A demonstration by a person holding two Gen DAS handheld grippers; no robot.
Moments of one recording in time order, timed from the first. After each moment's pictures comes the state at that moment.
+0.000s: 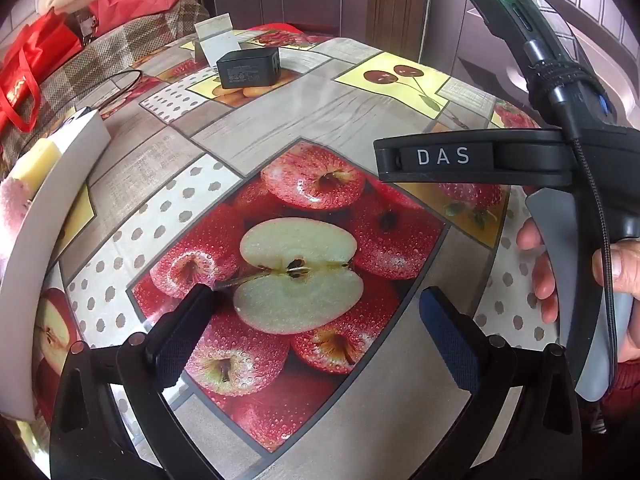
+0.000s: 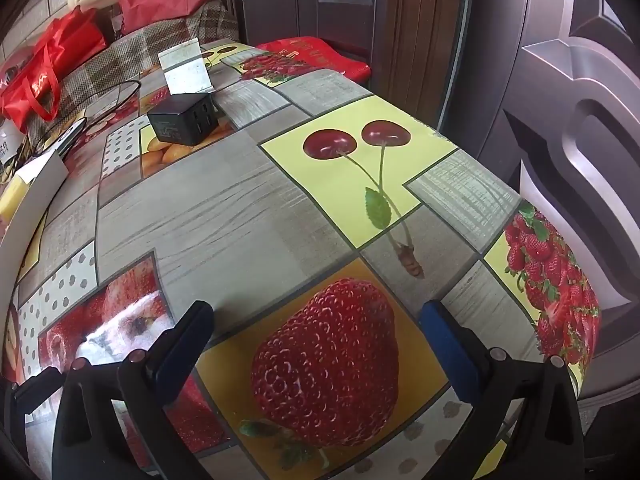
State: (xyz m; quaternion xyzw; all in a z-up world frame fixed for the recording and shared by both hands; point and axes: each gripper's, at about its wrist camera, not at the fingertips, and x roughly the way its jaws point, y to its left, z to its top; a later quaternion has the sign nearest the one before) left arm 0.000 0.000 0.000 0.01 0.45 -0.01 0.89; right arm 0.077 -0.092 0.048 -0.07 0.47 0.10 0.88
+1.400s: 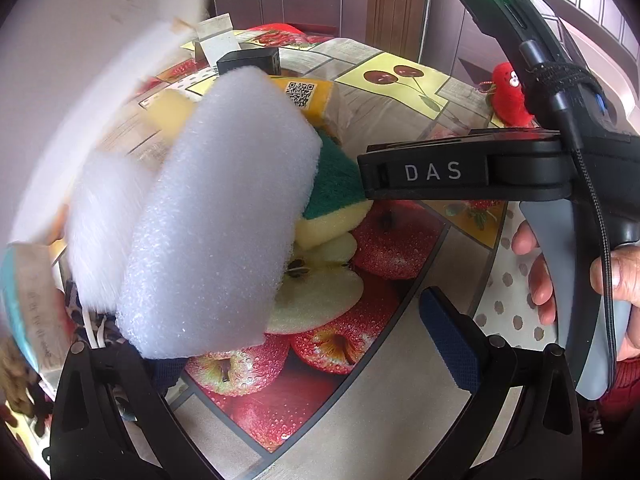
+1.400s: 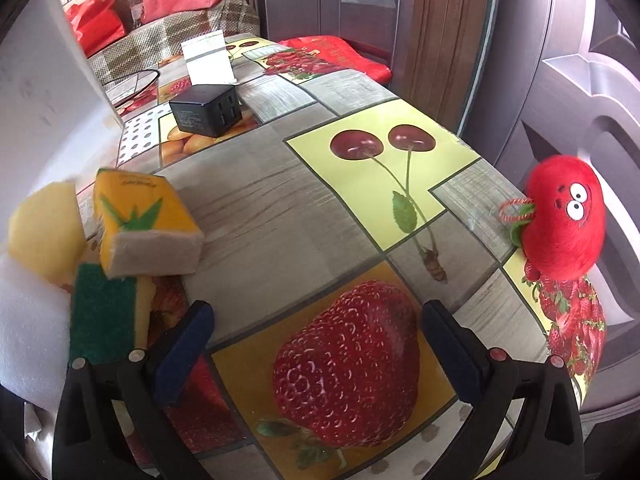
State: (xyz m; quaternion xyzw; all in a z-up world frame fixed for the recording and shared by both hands) left arm 0.000 0.000 0.000 0.01 0.45 -0.01 0.89; right arm 0.075 -0.078 0.047 -0.08 0.47 0.13 0.87
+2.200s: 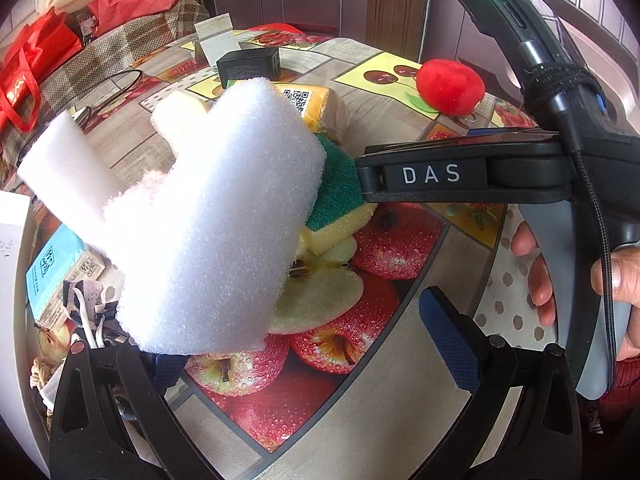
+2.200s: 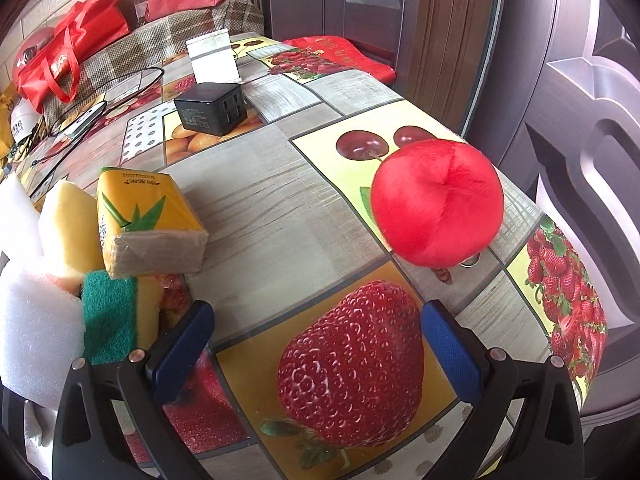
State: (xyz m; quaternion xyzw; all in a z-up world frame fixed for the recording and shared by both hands) left arm 0.000 0.000 0.000 0.01 0.45 -0.01 0.89; right arm 0.072 -0.076 0.047 -0.08 0.47 0.13 0.87
